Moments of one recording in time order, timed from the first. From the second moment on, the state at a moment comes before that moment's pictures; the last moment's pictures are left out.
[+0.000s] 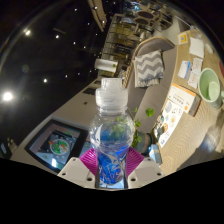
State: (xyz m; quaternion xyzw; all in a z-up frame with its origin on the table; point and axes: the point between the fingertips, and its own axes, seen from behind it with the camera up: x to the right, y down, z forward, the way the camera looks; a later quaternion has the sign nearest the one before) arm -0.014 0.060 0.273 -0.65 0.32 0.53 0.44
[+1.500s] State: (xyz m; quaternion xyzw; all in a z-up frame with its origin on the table) arm 0.346 0.003 0.203 -0.80 0.06 -0.02 0.59
